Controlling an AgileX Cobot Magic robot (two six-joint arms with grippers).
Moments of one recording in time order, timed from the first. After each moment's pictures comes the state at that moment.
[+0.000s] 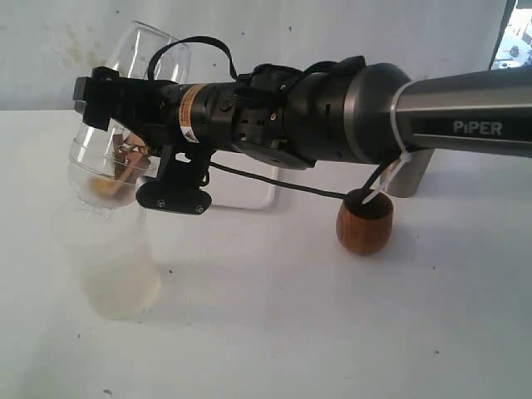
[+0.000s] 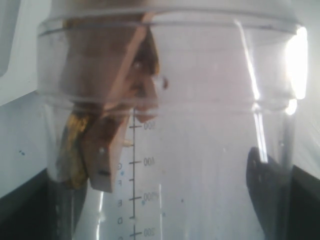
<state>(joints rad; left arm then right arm) -0.05 0.00 0.00 0.08 0.26 -0.02 0.82 1.92 -1.42 -0.74 -0.16 -1.75</state>
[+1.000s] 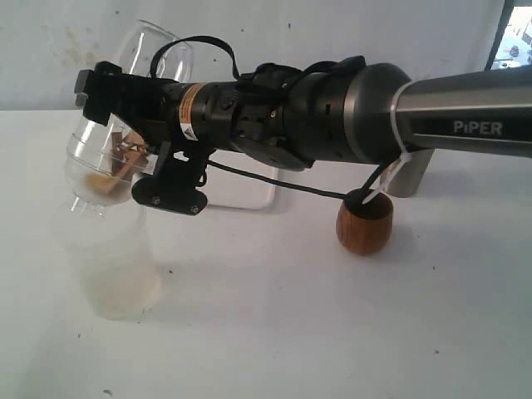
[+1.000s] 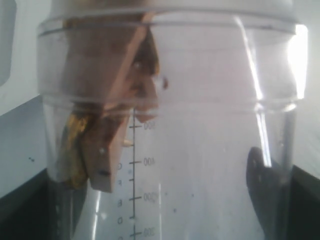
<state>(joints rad) -0.05 0.00 0.00 0.08 0.26 -0.02 0.82 1.92 -1.42 -0.67 -0.16 -1.75</state>
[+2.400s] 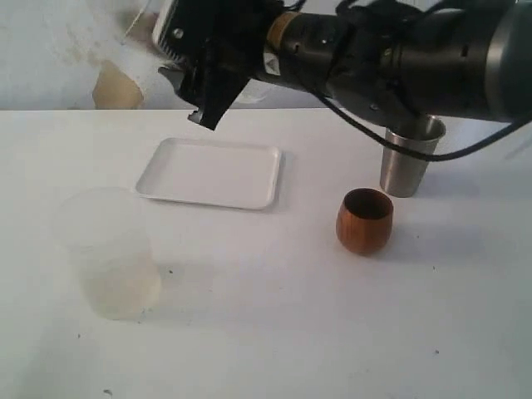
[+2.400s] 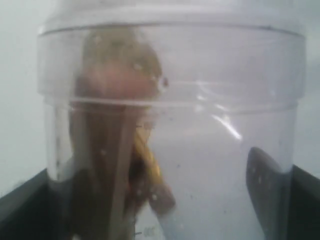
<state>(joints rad) -0.05 0.00 0.00 0.08 0.26 -0.02 0.66 1.72 -1.29 -0.62 -0.28 -0.19</state>
